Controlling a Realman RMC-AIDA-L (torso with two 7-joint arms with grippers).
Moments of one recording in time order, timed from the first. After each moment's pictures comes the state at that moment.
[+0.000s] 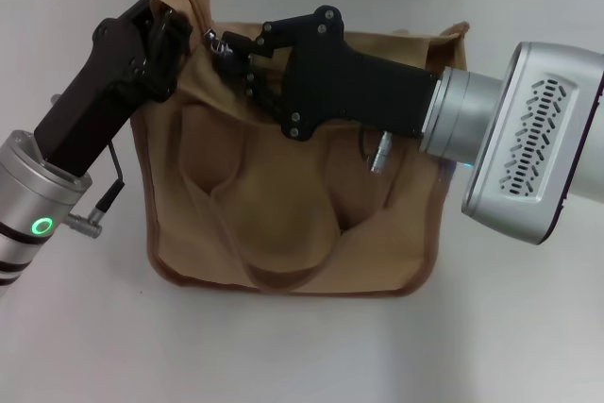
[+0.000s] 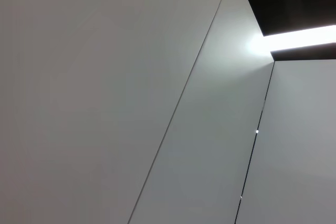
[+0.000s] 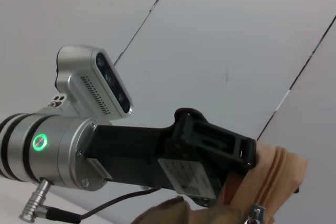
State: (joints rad) left arm -0.52 -2.08 0.08 -0.05 1.81 1.85 -0.84; right arm 0.49 2.09 -1.80 -0.80 -0.82 -1.05 0.40
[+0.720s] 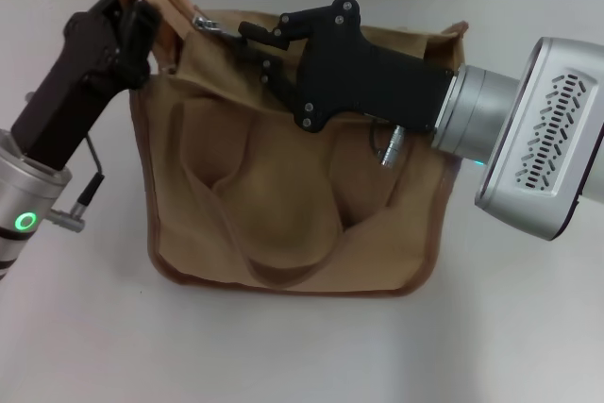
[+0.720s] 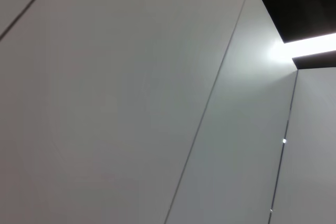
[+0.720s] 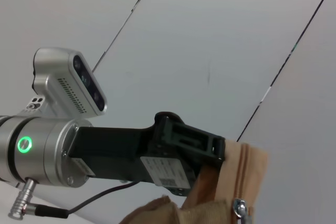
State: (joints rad) left arm -0.50 -2.08 0.02 -0.04 1.81 1.83 -0.83; right arm 0.46 2.09 -1.78 -0.80 -0.79 -1.05 0.40
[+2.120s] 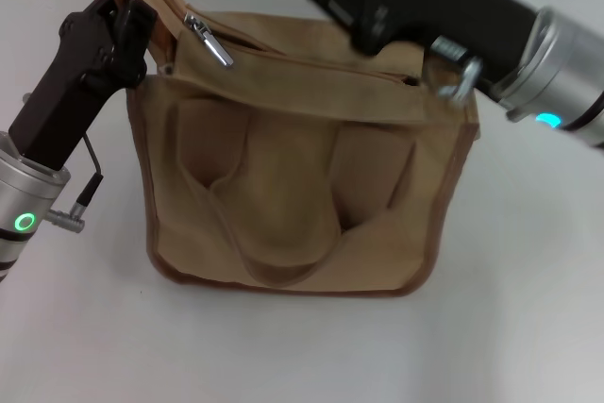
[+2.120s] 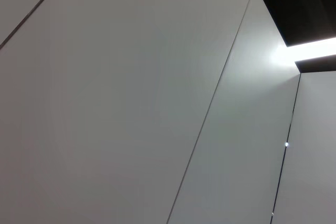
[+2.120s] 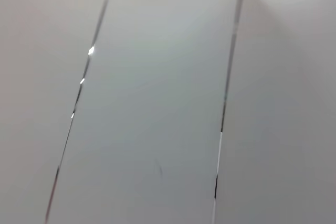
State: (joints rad) left arm -0.50 -2.08 0.00 -0.05 1.82 1.84 -0.83; right arm 0.44 2.08 -1.66 -0.81 -0.68 -1.27 0.84
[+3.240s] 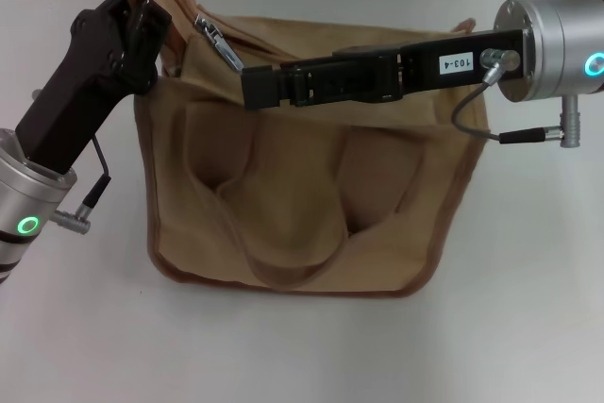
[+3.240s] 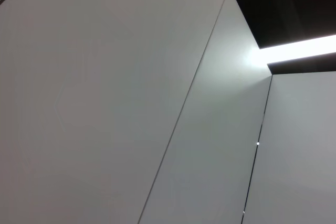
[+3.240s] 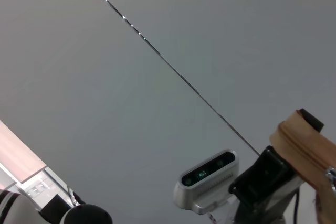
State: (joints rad) left arm -0.51 -2.08 0.04 -0.04 1.82 1.88 -0.83; right arm 0.78 2.03 -1.23 -0.63 -1.41 -1.70 2.05
